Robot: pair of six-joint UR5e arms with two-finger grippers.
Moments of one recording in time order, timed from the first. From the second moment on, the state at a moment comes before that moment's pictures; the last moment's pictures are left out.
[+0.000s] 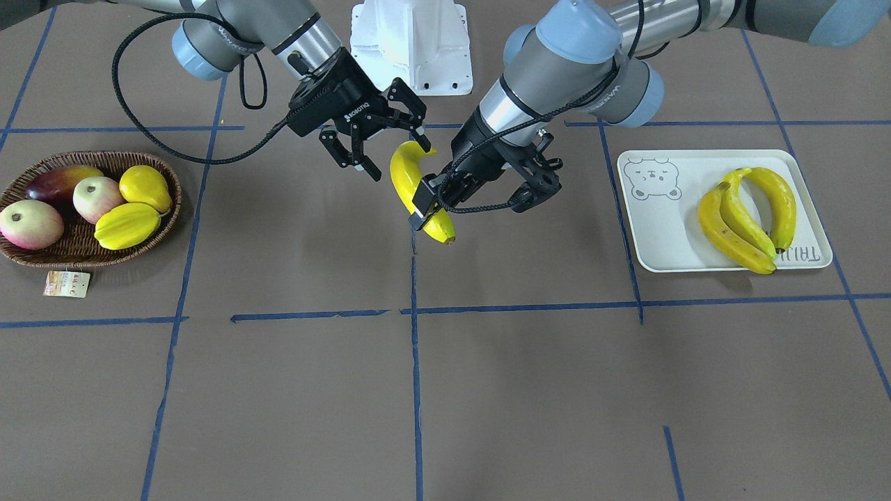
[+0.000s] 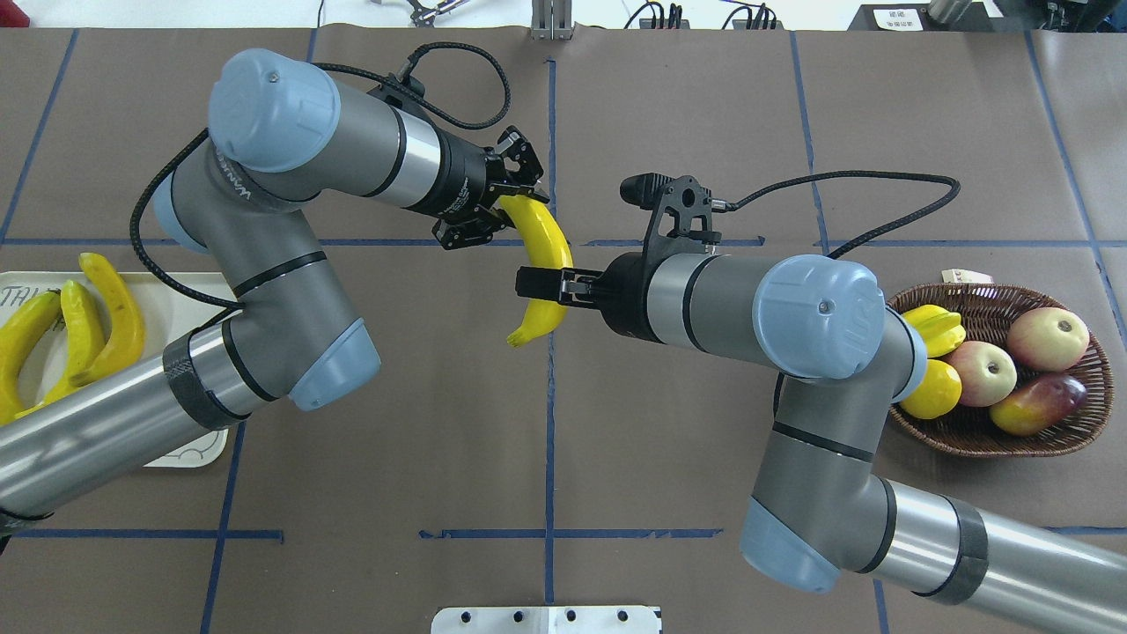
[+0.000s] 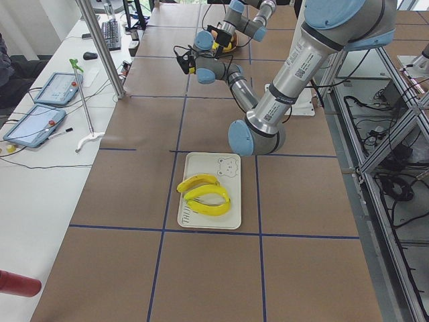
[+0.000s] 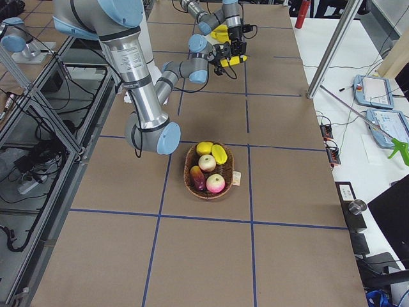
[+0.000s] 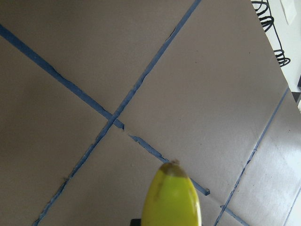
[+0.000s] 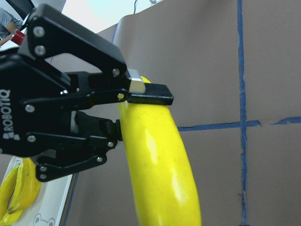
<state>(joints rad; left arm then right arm) -0.69 -2.27 -1.61 -2.19 -1.98 -2.01 0.47 -1.07 1.85 -0.90 1.63 1.37</state>
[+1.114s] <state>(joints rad) -0.83 -2.11 -1.72 -1.99 -2.07 -1.78 0.57 -1.08 2.10 -1.56 1.79 1.30</state>
